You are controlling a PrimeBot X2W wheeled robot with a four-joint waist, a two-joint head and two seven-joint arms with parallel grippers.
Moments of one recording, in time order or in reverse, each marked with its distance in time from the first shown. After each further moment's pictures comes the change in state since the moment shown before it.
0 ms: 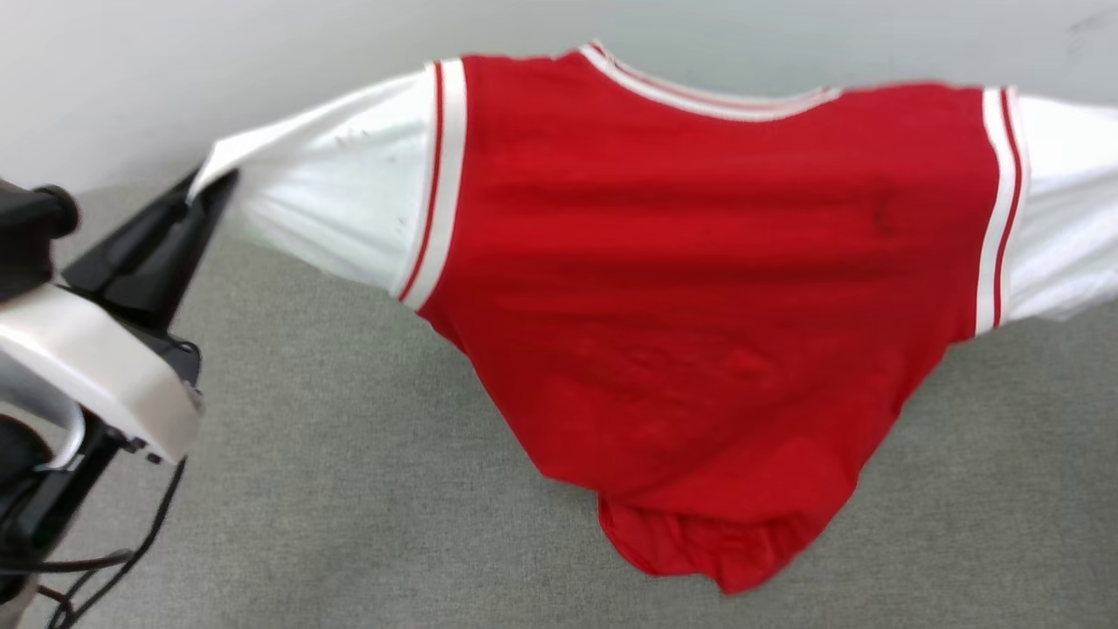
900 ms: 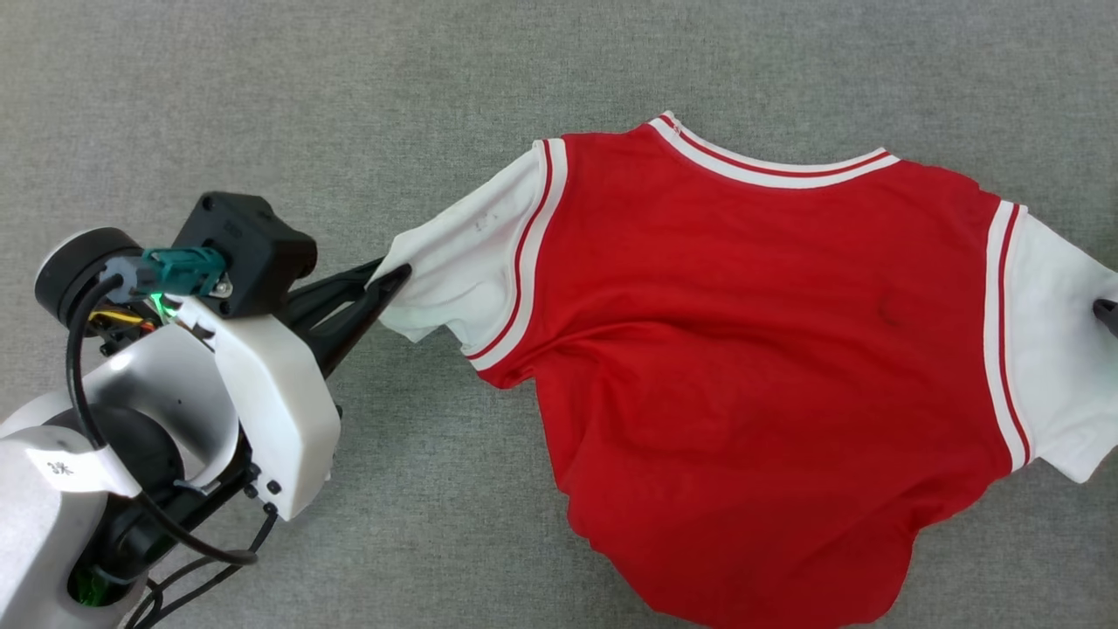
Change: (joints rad) left arm -0.128 -0.025 -0.218 -0.059 -0.028 -0.092 0.287; right arm 0.036 0.086 0.039 0.233 -0.121 -0.007 0.221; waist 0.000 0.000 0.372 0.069
